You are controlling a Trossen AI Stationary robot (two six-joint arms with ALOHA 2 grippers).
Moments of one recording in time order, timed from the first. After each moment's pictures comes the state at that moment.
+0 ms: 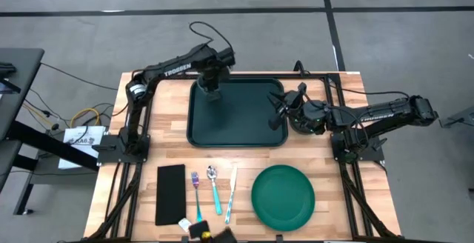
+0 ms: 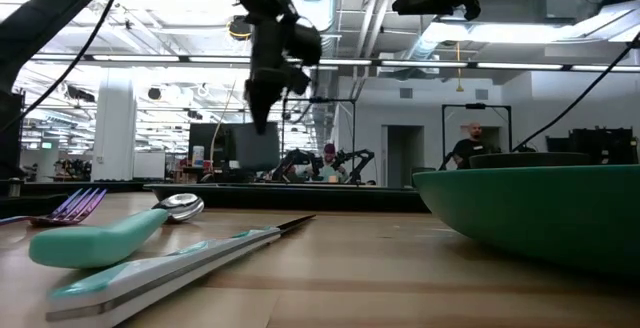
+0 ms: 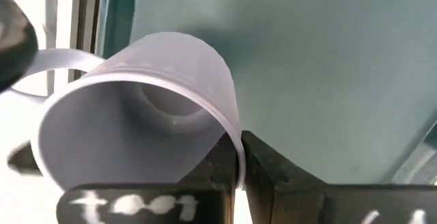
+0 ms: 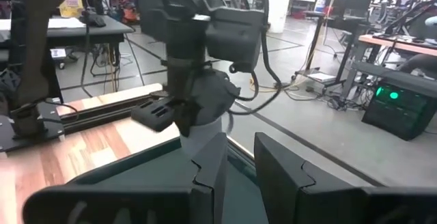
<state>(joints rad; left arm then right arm) 0.59 2.07 1.92 -1.38 -0.05 0.25 0.06 1.13 0.79 0.17 0.73 0.01</state>
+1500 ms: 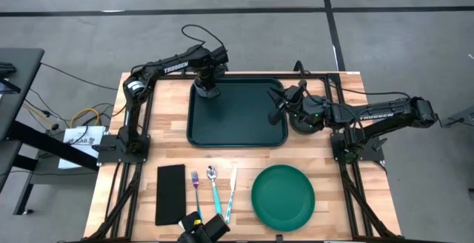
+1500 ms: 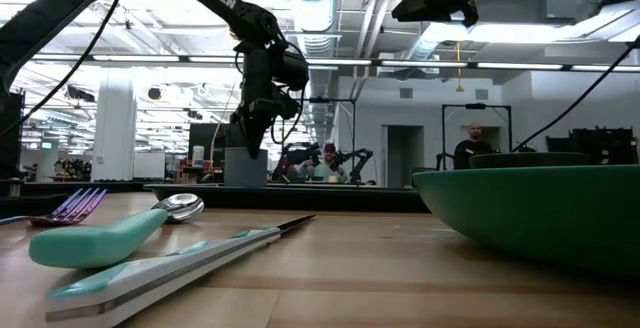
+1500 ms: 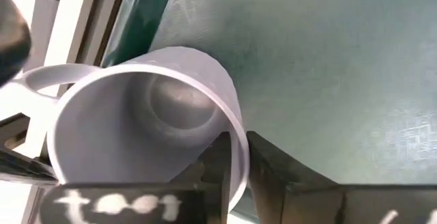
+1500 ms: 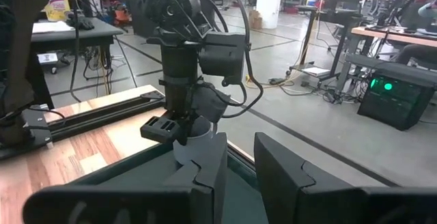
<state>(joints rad) 0.68 2.06 1.75 -1.19 -0.03 0.18 0.00 1.13 0.79 0.16 0.69 0.04</state>
